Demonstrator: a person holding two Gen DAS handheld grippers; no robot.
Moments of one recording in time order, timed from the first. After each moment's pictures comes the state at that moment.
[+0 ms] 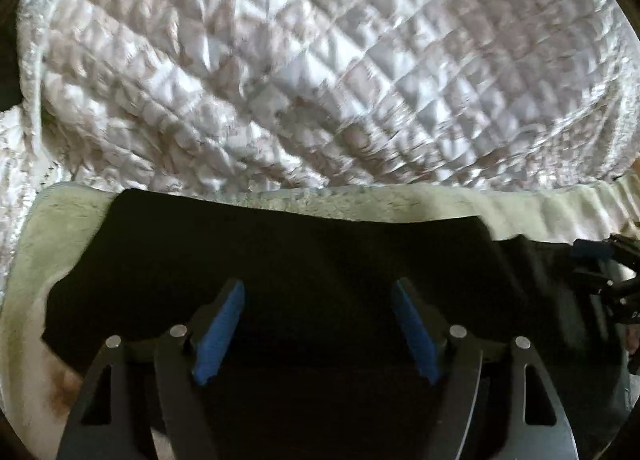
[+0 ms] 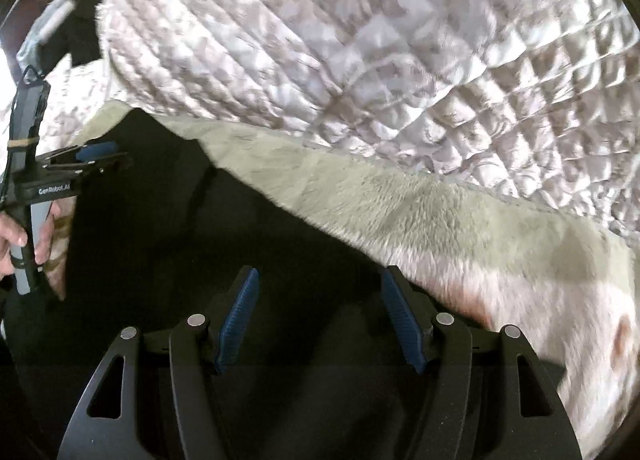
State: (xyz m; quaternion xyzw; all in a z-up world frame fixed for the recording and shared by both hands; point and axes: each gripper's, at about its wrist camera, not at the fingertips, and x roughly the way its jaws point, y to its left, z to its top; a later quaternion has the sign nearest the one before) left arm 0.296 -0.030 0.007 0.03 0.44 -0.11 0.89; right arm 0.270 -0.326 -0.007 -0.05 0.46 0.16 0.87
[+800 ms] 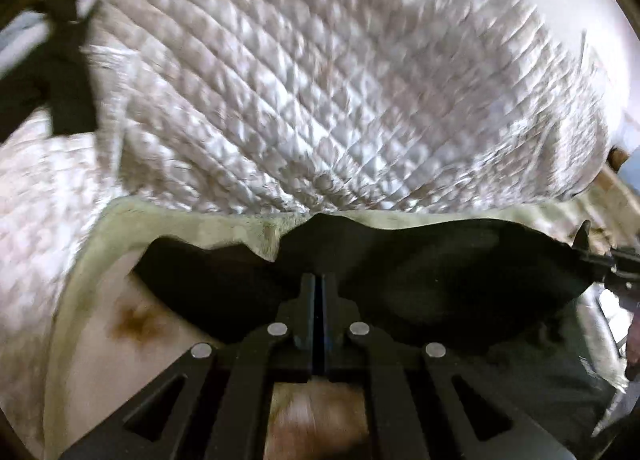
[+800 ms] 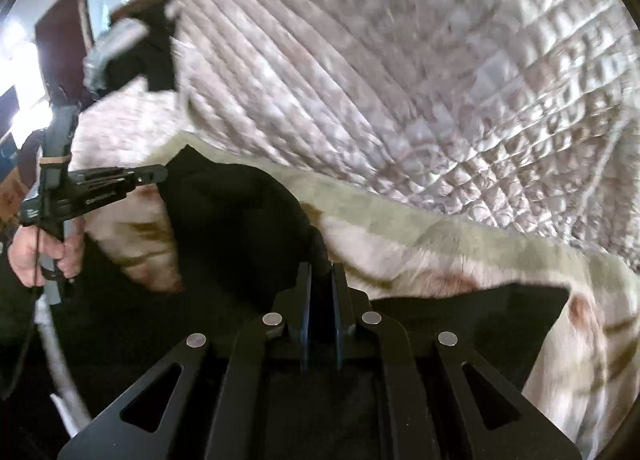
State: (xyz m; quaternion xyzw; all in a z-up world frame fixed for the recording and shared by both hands) left arm 0.169 -0.001 0.110 0.00 0.35 -0.13 0.93; right arm 0.101 -0.290 0.101 -0.04 0.35 0.20 0.92
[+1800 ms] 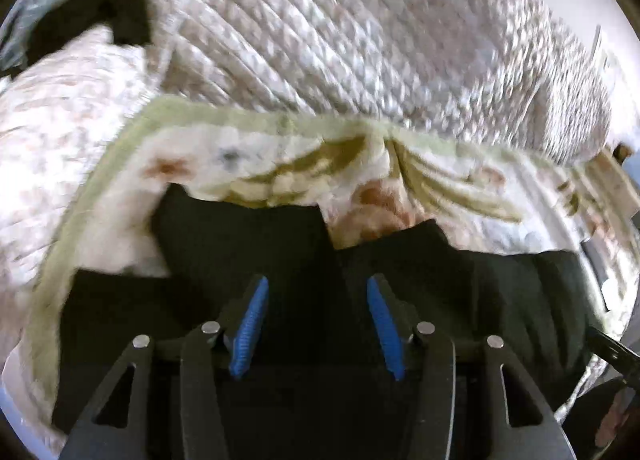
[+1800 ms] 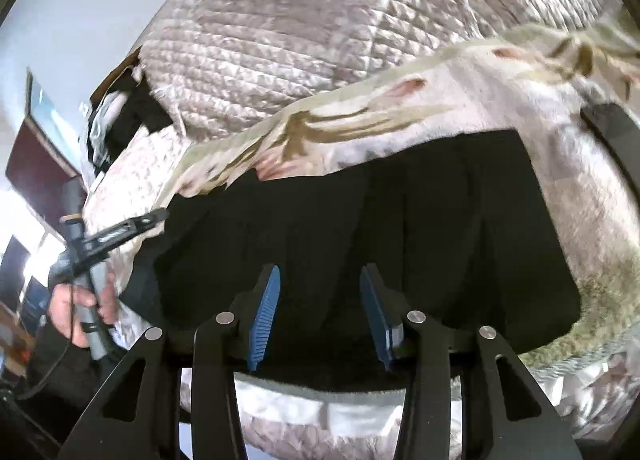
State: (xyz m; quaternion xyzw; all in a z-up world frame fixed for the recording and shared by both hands) left arm 0.081 -0.002 0.056 -0.01 0.44 -0.10 0.89; right arm -0.056 -0.331 0.014 0.21 0.39 0.13 0.89
